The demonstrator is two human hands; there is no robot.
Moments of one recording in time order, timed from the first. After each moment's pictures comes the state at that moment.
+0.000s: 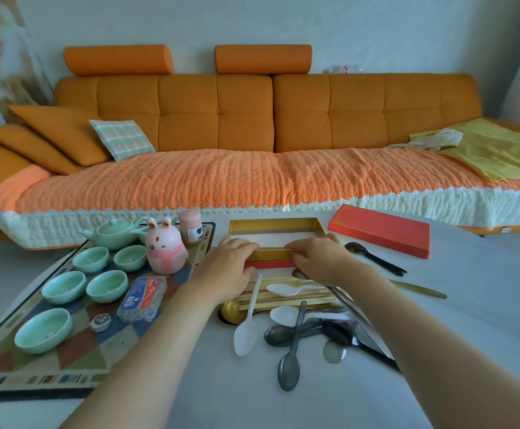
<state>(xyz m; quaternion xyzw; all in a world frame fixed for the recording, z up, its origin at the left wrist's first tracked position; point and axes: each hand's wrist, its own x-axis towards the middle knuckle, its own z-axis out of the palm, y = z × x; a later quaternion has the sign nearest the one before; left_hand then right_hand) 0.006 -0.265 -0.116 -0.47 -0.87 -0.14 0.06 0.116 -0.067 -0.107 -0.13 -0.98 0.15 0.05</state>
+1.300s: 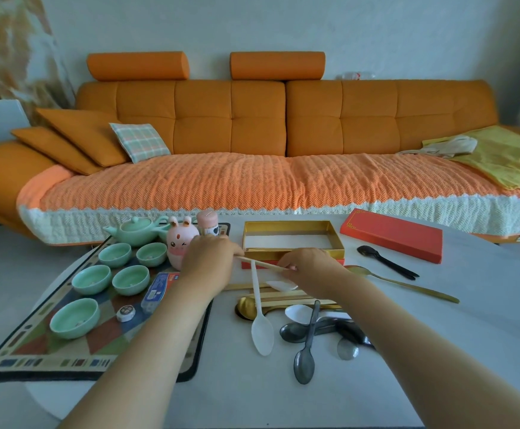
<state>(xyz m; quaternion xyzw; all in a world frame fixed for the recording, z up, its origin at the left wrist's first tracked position) -0.007 -0.308 -0.102 -0.40 -0.89 -0.12 0.18 0.110 -0.114 -0.107 -0.09 -0.99 0.12 0.03</state>
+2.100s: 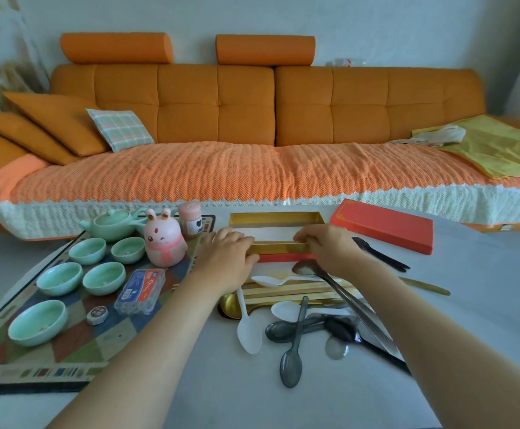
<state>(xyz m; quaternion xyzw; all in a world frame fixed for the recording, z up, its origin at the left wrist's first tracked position) 0.000 -0.257 -0.121 -0.43 -0.90 -0.04 0.10 0.120 -0.059 -0.107 -0.18 -0.95 0.19 0.15</state>
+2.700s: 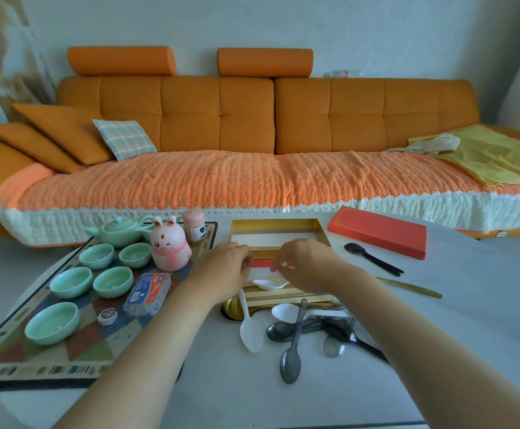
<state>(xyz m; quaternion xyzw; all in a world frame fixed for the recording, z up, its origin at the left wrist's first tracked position) 0.016 -0.281 -0.106 -0.46 -0.87 -0.14 0.08 0.123 -0.102 -0.095 -0.04 -0.99 0.11 0.07</state>
